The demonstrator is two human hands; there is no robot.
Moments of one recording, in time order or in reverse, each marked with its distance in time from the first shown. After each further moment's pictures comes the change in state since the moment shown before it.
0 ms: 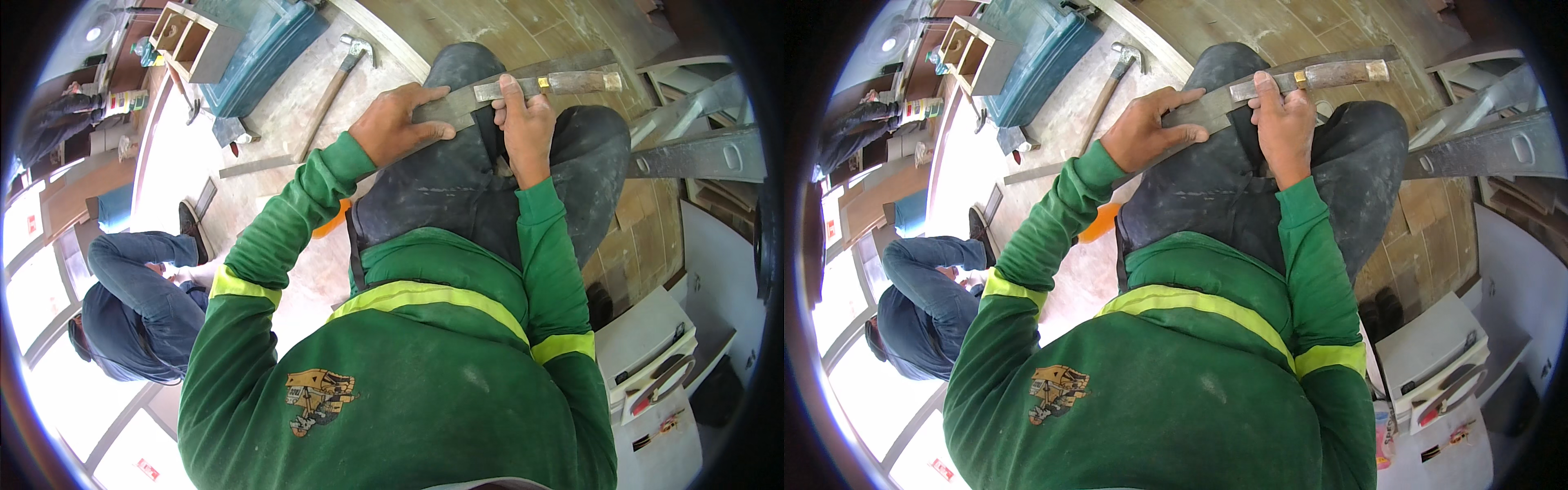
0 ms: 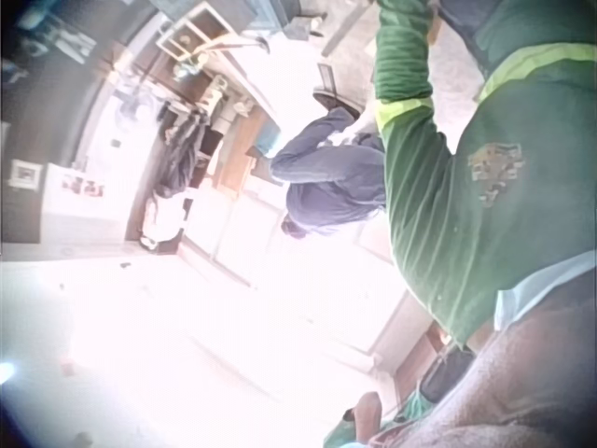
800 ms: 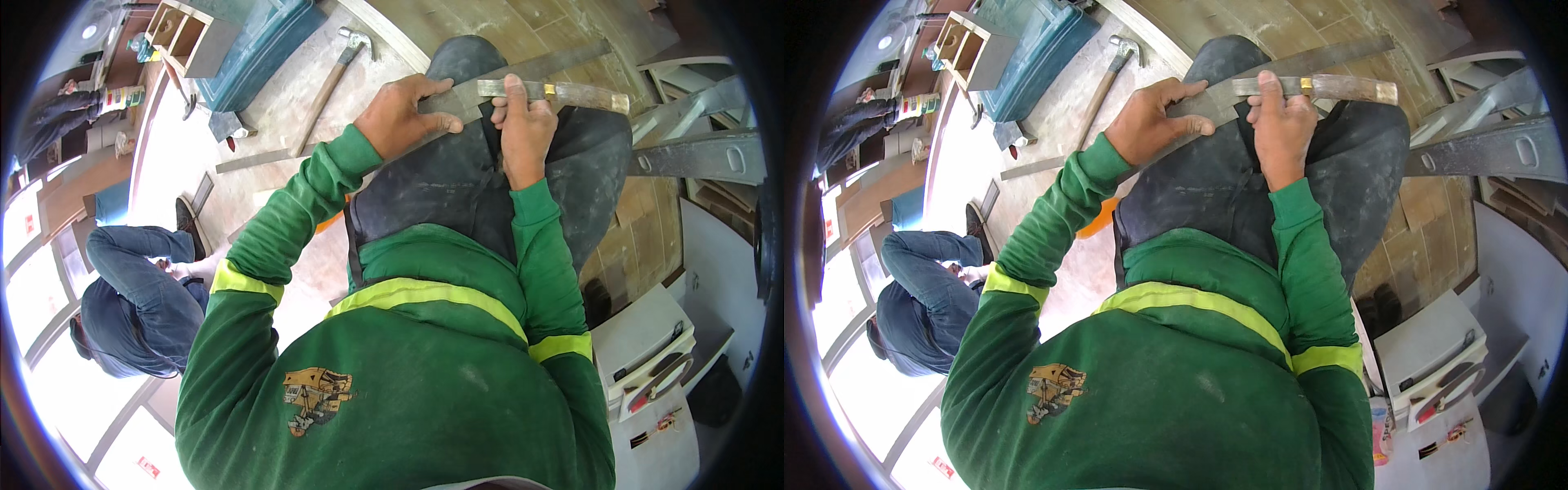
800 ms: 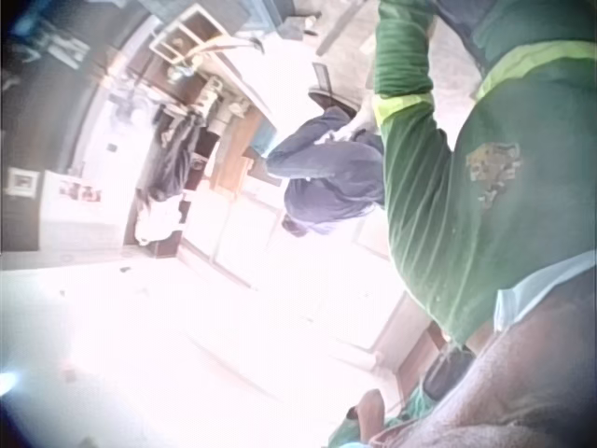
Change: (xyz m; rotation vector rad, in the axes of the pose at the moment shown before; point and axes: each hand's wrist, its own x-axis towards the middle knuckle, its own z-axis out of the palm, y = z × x) left_hand 0.010 -0.001 0.011 -0.036 0.058 -0.019; right_hand -0.006 0.005 0.005 0.198 0.125 0.041
